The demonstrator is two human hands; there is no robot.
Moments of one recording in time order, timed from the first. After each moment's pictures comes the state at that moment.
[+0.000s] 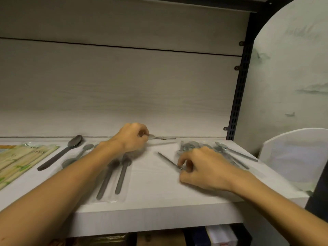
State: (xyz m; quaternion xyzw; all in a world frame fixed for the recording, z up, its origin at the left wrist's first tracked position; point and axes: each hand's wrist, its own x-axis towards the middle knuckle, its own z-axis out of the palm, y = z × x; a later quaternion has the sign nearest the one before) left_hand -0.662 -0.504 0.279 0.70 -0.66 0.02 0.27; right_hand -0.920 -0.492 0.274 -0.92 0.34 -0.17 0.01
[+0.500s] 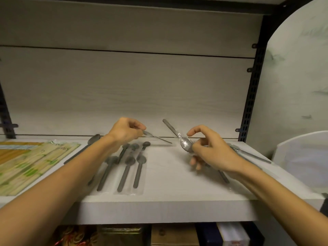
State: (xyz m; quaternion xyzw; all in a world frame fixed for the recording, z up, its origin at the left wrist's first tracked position) left_hand -0.641 -0.456 0.294 0.70 -0.49 -0.15 0.50; right_hand -0.904 -0.489 0.289 -0.79 0.31 -0.35 0.40
